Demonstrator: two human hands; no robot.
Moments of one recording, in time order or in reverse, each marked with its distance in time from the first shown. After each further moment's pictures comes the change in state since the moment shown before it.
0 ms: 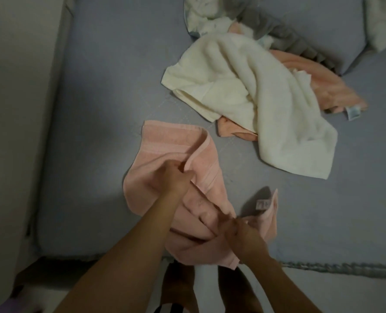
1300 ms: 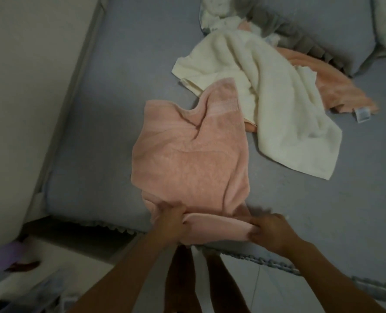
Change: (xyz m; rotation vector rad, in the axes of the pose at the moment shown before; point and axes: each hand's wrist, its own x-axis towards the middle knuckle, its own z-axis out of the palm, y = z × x) left_hand -0.096 -0.136 0.028 0.622 -0.282 0.353; right_hand 0.020 0.111 -0.057 -0.517 -0.043 -0.541
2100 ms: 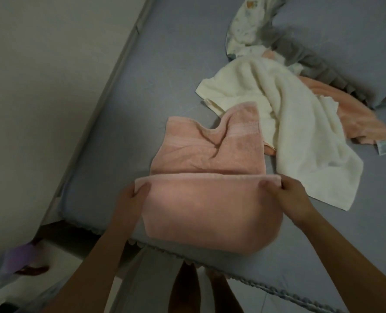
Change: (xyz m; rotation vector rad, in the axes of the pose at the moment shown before) left_hand -0.021 -0.056 -0.115 -0.731 0.630 -0.282; right_hand 0.055 -0.030 -0.119 0.830 0.502 0.197
